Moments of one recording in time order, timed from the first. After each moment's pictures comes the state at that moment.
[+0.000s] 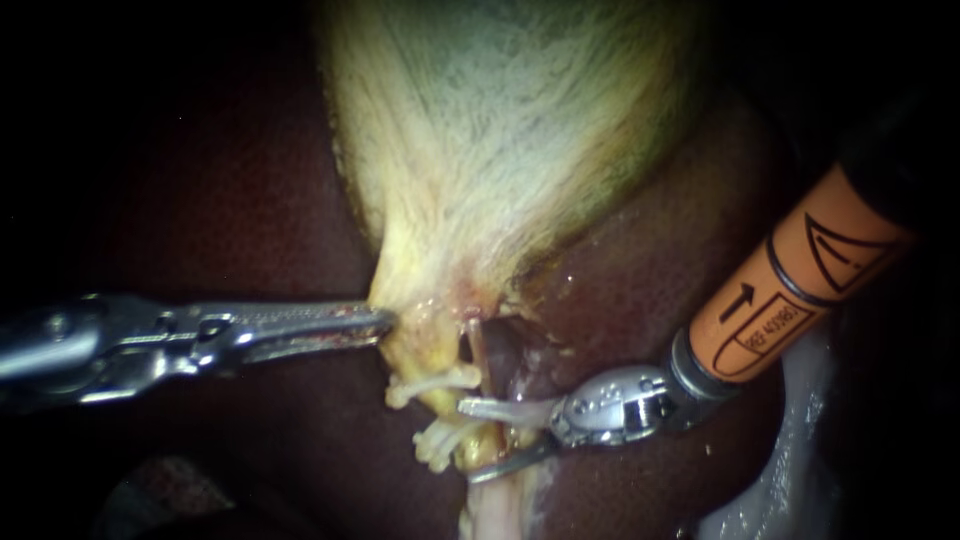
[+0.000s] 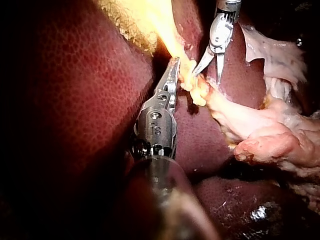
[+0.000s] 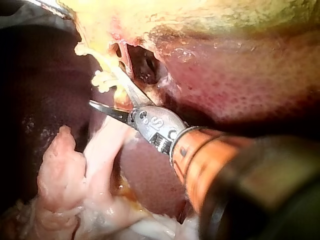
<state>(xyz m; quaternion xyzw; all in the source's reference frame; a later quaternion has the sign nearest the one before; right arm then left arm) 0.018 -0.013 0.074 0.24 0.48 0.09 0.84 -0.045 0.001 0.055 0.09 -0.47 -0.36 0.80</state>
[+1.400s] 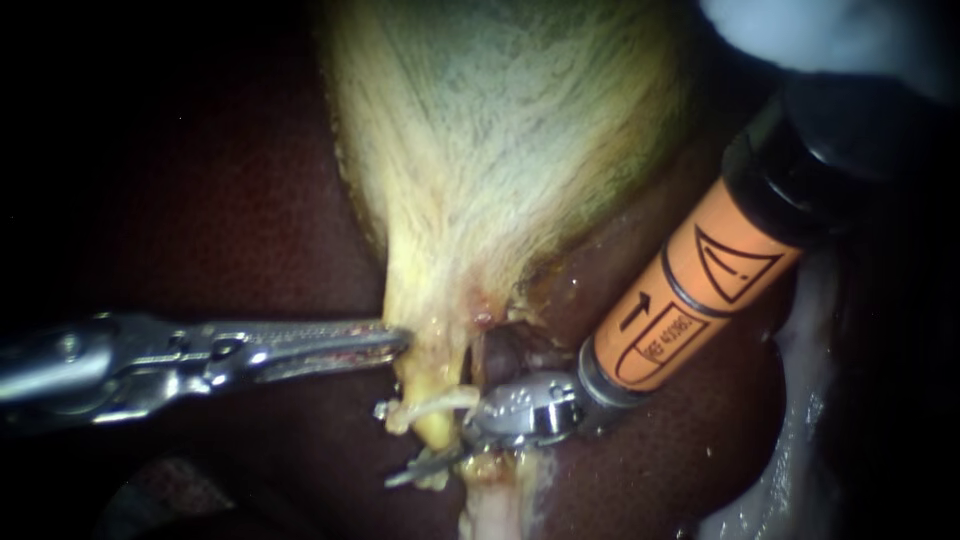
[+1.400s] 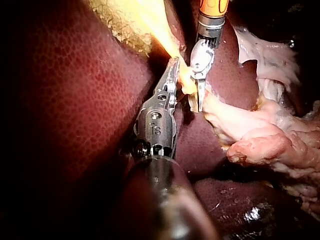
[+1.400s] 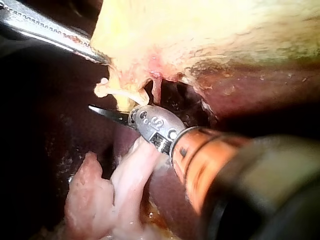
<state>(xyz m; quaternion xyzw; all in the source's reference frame) 0.026 -0.015 0.075 0.28 0.48 0.09 0.82 -0.047 0.000 0.055 0.09 -0.47 -0.36 0.80</state>
